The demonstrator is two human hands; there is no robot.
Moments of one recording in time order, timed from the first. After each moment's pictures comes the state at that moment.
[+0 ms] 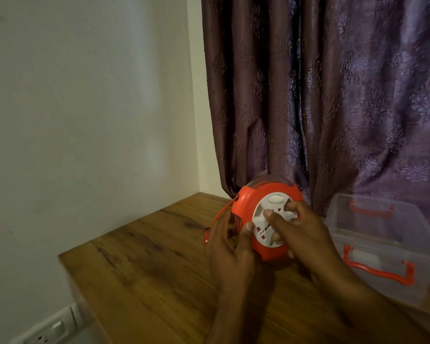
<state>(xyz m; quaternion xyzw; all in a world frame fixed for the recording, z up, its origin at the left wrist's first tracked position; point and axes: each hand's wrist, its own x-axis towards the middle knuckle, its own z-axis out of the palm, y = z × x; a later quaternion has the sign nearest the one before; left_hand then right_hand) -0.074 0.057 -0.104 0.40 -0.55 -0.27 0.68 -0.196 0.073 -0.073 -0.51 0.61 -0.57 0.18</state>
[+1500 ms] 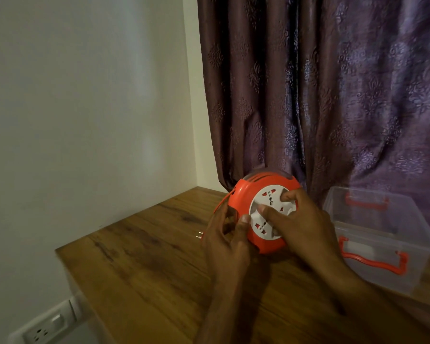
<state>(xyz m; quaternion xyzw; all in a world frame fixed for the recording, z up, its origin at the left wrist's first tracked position) -0.073 0.054 -0.108 0.38 -0.54 -0.31 0.68 -0.199 0.076 -0.070 -0.53 0.67 -0.51 0.05</state>
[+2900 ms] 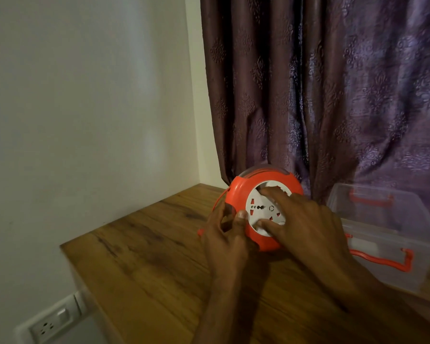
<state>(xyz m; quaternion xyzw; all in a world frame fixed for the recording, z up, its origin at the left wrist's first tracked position) -0.068 0.053 -0.110 0.39 -0.51 -0.36 0.68 -0.199 0.079 -0.069 -0.66 0.66 -0.29 -0.18</state>
